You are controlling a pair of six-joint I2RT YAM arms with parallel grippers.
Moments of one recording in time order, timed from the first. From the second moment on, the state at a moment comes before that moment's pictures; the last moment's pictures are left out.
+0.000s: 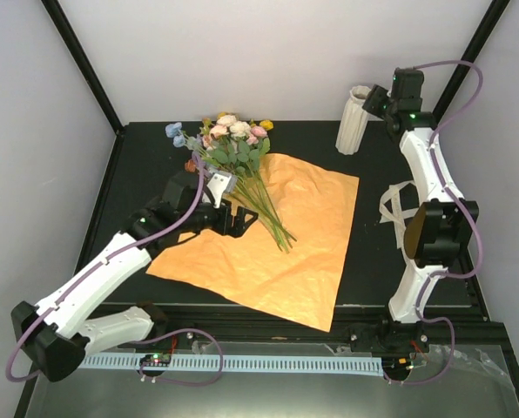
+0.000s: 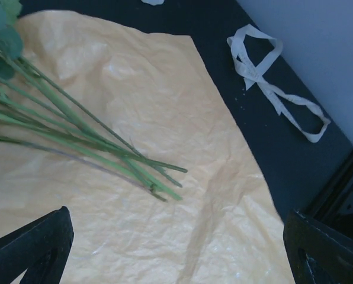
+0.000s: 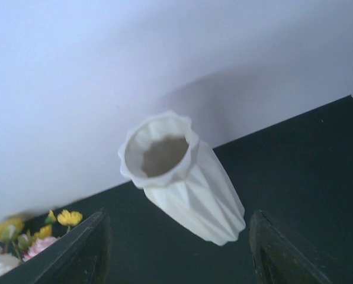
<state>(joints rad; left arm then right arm) -0.62 1.08 0.99 -0.54 0.28 -0.35 0.04 1.88 1.84 -0.46 0.02 0.43</state>
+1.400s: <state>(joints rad) -0.62 0.88 0.88 -0.66 0.09 -0.15 -0.02 2.27 2.32 -0.65 -0.11 0.56</state>
